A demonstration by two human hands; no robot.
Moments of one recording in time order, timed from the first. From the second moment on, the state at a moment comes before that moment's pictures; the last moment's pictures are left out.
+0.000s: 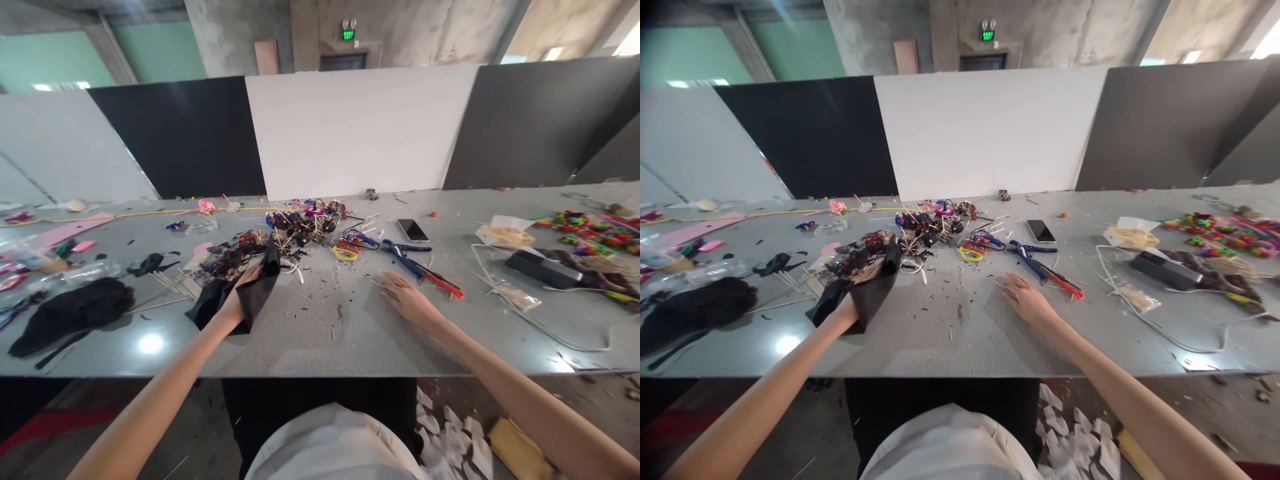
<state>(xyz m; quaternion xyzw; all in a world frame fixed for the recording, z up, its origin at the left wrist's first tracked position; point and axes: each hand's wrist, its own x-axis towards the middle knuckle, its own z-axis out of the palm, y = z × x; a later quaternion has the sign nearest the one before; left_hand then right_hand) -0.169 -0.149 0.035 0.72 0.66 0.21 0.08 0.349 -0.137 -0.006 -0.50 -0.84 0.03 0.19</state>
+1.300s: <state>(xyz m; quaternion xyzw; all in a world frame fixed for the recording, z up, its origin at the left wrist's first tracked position) -0.092 -0.075 0.009 0.52 0.59 0.62 0.10 0.288 -0.109 0.007 -0.40 -0.91 0.11 0.09</state>
